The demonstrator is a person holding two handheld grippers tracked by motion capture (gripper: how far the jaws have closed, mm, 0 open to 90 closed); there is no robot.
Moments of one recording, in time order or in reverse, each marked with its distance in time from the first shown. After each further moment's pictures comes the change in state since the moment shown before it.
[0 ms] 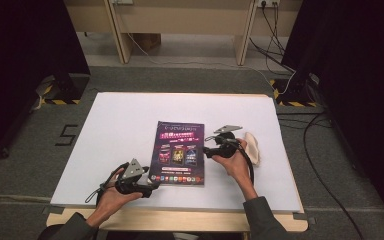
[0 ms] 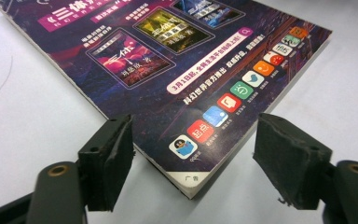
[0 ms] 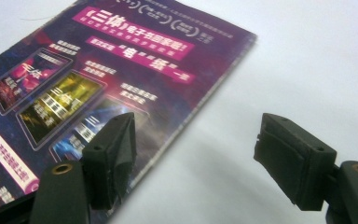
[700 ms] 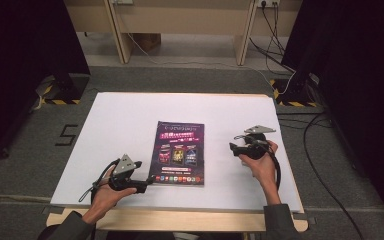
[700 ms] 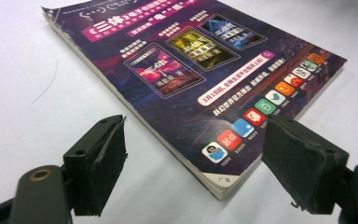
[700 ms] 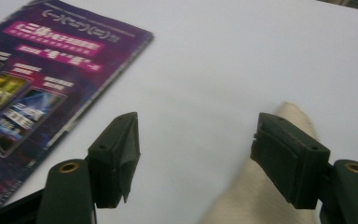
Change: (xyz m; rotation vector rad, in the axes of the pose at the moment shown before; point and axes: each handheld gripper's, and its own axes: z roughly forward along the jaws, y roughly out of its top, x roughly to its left) left arm 0.016 0.000 -0.011 -0.050 0.046 -0.068; right arm -0.050 -0.025 -0.062 -0.060 -0.150 0.086
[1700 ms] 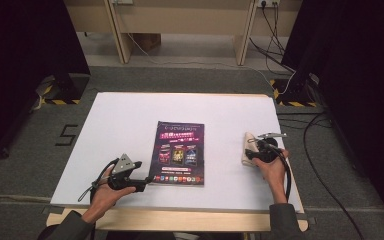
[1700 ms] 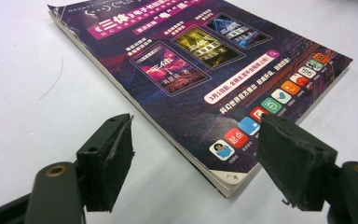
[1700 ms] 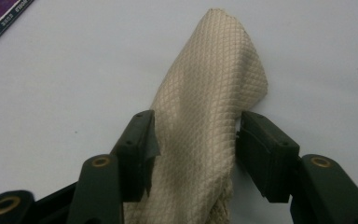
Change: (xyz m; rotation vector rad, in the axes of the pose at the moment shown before) left arm 0.002 -0.001 0.000 0.004 -0.001 -0.001; right arm -0.047 -0.038 0.019 0.130 -0.072 0.127
